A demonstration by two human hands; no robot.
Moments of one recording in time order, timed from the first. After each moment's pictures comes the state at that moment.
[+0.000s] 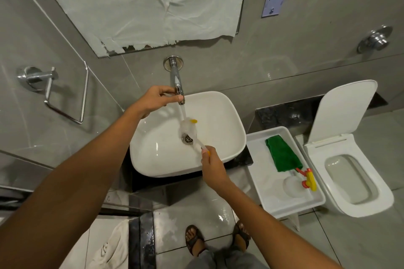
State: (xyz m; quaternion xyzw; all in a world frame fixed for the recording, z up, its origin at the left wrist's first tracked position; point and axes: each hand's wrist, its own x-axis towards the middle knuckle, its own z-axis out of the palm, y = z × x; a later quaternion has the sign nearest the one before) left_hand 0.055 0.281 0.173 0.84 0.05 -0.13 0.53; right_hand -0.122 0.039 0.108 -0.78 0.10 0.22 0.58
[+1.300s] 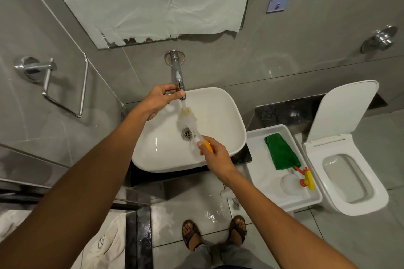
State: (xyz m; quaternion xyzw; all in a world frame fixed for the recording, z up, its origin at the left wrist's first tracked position) left_hand 0.047 0.265 0.156 0.78 0.10 -0.11 0.61; right_hand -0.101 0.024 0.105 -0.74 0.06 0.22 0.64
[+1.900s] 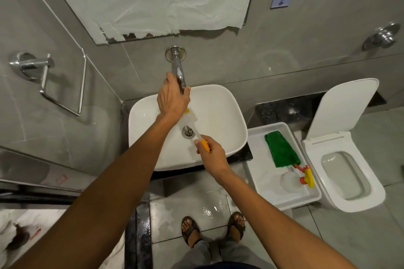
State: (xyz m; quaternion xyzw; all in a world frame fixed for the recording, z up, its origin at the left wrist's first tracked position) left_hand 0.031 0.201 0.162 0.93 0.15 0.12 0.30; right_hand -0.103 0.045 0.103 -0.76 0.09 0.18 0.62
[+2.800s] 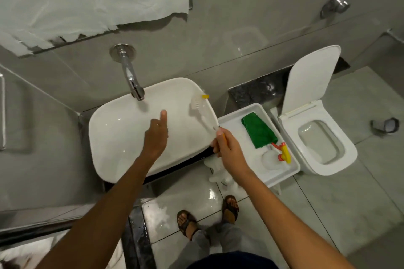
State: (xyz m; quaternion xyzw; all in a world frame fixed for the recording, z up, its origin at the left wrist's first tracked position) left_hand -0.024 0.152 0.081 0.86 0.24 -0.13 0.44; right_hand -0.104 -0.079 0.086 -0.74 0.12 0.07 0.66
